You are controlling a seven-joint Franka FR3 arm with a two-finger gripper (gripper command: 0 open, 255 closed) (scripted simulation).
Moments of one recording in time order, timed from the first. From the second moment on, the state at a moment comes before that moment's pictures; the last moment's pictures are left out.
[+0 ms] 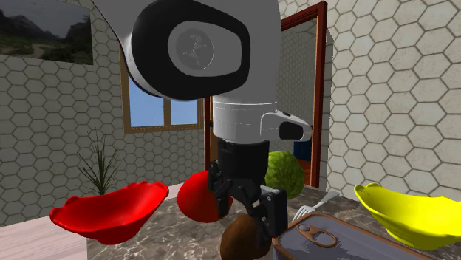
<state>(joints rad) 0.17 -0.01 0.13 -2.52 0.24 2.59 -0.19</state>
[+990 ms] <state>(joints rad) 0.17 0.05 0.13 -2.52 0.25 2.66 -0.20</state>
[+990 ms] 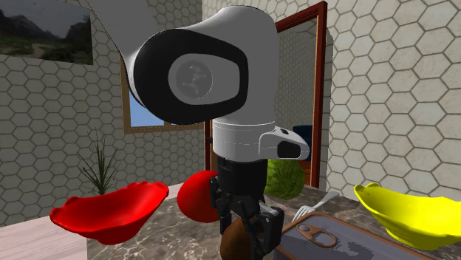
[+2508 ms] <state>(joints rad) 0.17 -0.14 0.12 -2.48 0.22 2.43 -0.15</state>
